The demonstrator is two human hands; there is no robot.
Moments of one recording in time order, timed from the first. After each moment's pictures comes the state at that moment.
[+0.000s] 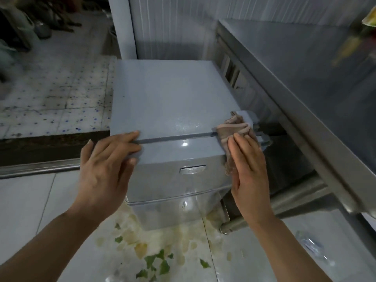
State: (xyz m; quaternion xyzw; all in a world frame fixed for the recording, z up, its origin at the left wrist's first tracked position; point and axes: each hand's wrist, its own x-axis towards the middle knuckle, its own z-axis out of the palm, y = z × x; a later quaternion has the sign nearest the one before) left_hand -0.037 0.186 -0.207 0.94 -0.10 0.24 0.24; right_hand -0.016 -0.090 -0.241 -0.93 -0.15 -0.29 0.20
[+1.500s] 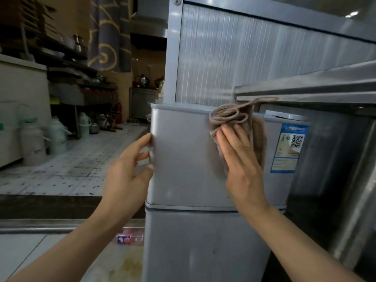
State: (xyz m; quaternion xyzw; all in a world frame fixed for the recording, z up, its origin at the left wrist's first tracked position) left_hand -0.069 0.198 -0.353 0.79 -0.04 0.36 0.50; right_hand 0.002 -0.011 -0.345 -0.72 -0.33 -0.59 0.16
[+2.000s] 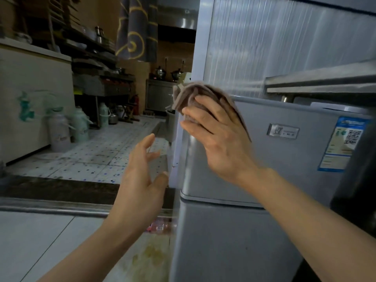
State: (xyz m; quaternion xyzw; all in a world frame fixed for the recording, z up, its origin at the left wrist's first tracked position) left_hand -0.088 0.239 -0.382 0.80 -0.03 0.36 0.49; right_hand 0.011 0.089 -0.307 -0.69 -0.46 -0.56 0.01
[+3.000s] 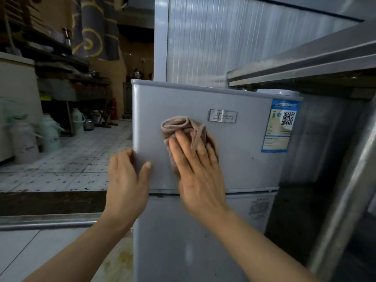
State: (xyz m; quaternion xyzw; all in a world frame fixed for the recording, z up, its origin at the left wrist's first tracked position) left_hand -0.045 0.177 -0.405 0.81 0.05 0.41 0.40; right_hand 0.002 0.030 -0.403 -0.77 -0.32 -0.55 0.08
